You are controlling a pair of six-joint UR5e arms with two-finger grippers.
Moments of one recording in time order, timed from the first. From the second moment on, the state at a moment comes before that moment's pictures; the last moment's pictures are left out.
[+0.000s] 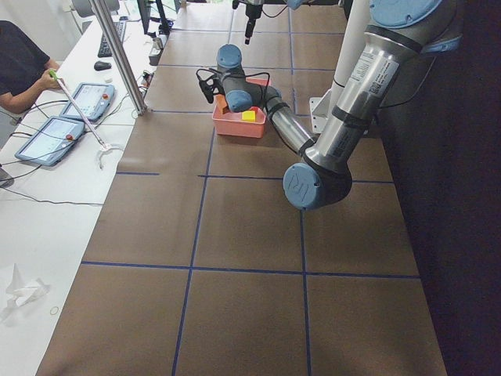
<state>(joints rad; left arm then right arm) -0.82 -2.09 -1.81 -2.01 -2.19 -1.80 0.76 -1.21 2.18 -1.75 1.94 1.19</state>
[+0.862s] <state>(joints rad) -0.59 -2.25 -1.60 -2.01 -1.89 -1.76 0.76 -1.22 2.16 -1.75 1.94 1.16</state>
